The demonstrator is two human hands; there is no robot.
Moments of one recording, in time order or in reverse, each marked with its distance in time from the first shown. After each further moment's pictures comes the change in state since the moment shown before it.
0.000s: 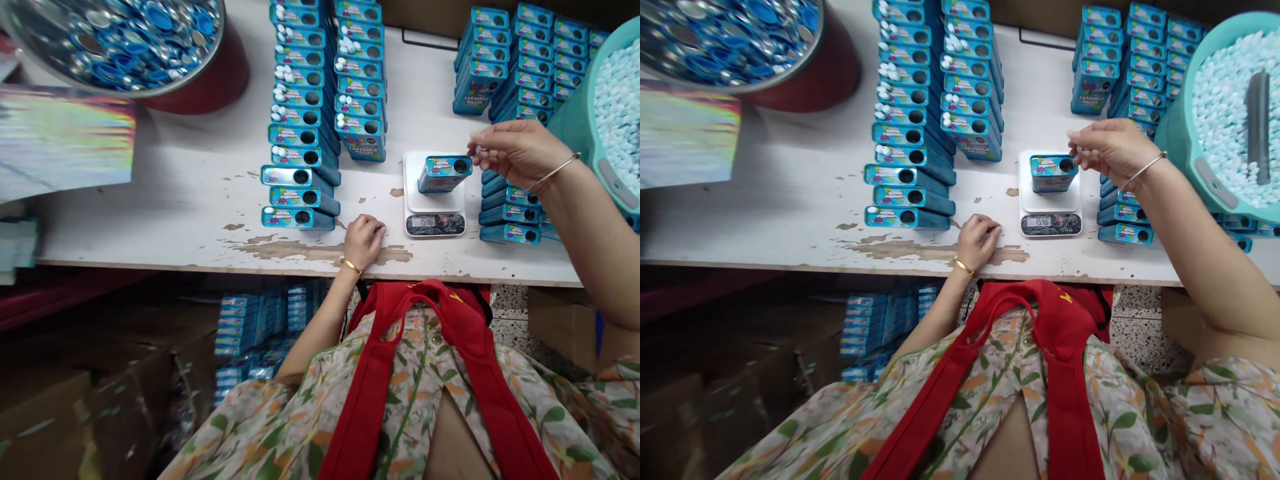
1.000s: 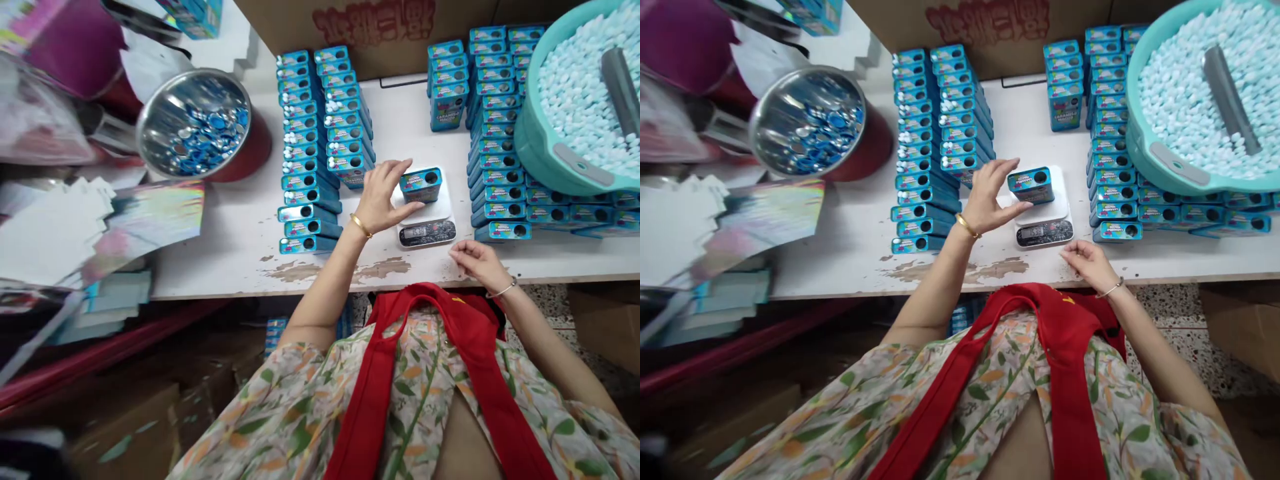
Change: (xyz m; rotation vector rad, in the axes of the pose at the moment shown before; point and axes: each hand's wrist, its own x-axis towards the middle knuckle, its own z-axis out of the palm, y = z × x) left_hand 0.141 0.073 -0.022 0.063 -0.179 0.399; right_hand -0.116 0.159 0.033 0.305 0.002 0.074
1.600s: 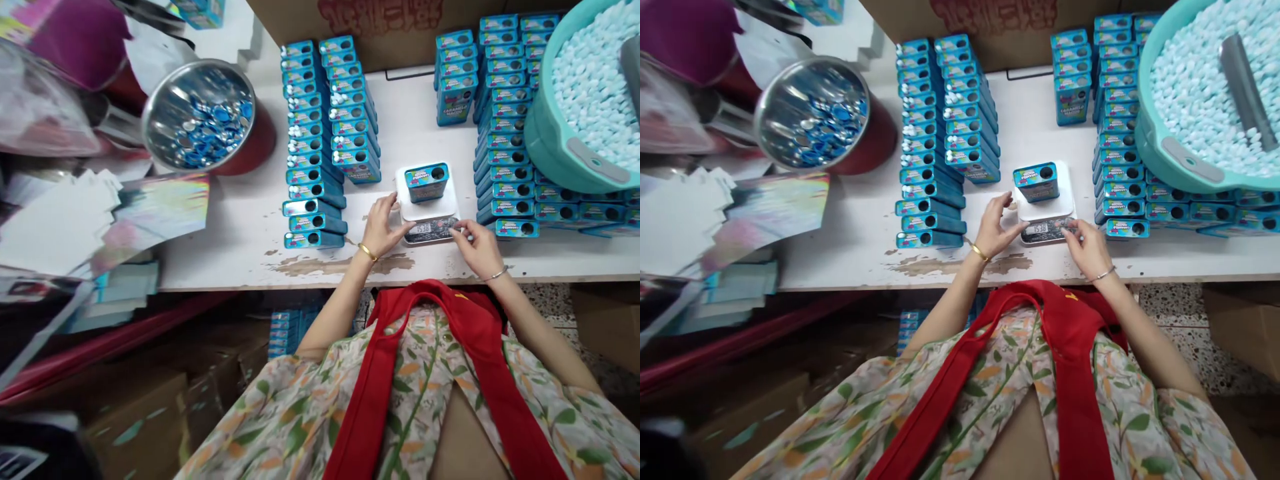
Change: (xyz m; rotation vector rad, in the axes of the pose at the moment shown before) left_hand -0.076 -0.008 0.041 -0.150 0.093 -0.287; right_hand 0.027 -0.006 0.009 -0.588 0.242 -0.418
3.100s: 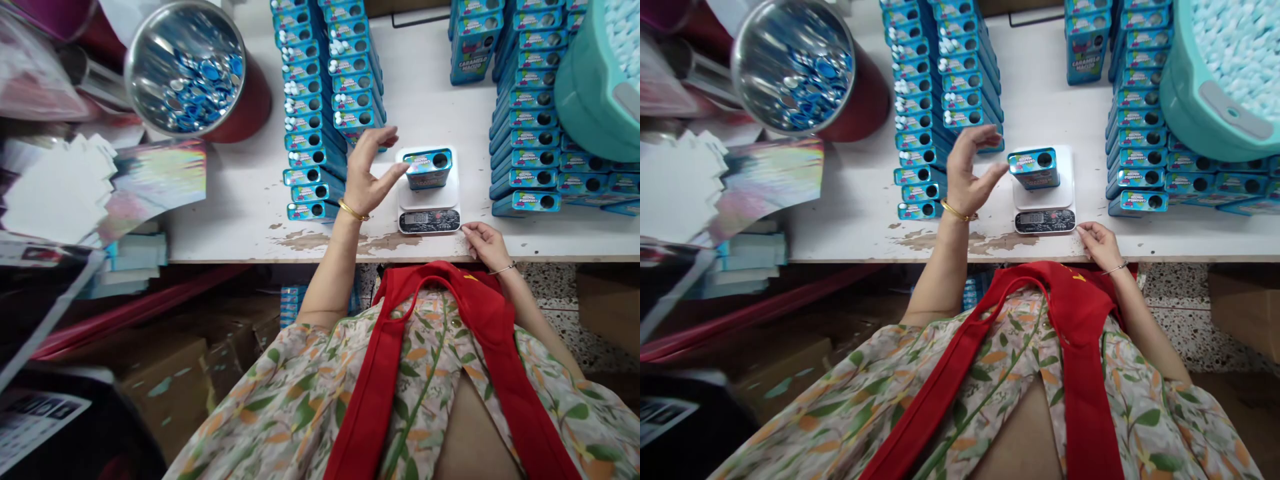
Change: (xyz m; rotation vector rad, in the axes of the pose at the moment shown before) left_hand 0.040 0.015 -0.050 -0.054 0.048 0.136; right_hand -0.042 0.049 0.022 0.540 -0.127 0.447
